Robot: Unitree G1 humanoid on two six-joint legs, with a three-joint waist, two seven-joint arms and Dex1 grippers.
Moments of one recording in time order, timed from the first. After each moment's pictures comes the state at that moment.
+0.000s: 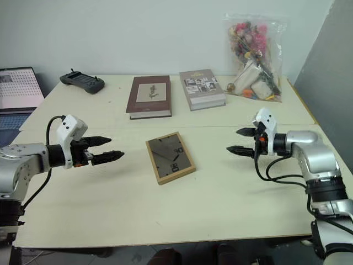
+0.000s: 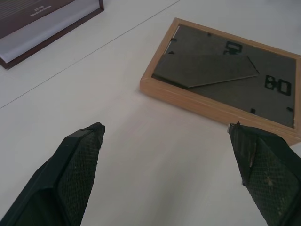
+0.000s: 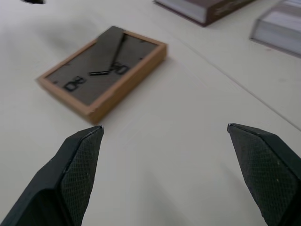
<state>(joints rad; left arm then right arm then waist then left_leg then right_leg) -0.47 0.97 0.11 0.16 -0.41 0.63 -1.09 -0.72 -0.72 0.12 0.22 0.35 0.56 1.25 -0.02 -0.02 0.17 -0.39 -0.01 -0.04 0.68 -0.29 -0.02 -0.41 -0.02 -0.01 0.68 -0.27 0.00</state>
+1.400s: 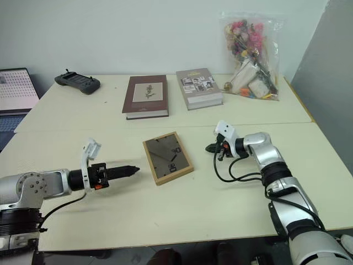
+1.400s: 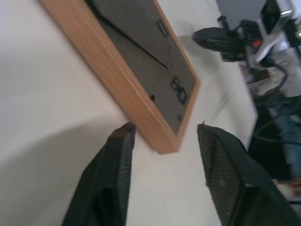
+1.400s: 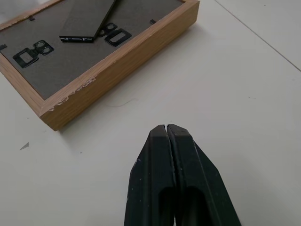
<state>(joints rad) -0.40 0.70 0.34 0.16 -0.81 1.43 -0.90 -0.93 -0.35 0.25 0.81 0.02 0.13 1.11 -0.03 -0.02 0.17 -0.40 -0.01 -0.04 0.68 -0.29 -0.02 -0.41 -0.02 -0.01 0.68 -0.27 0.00</state>
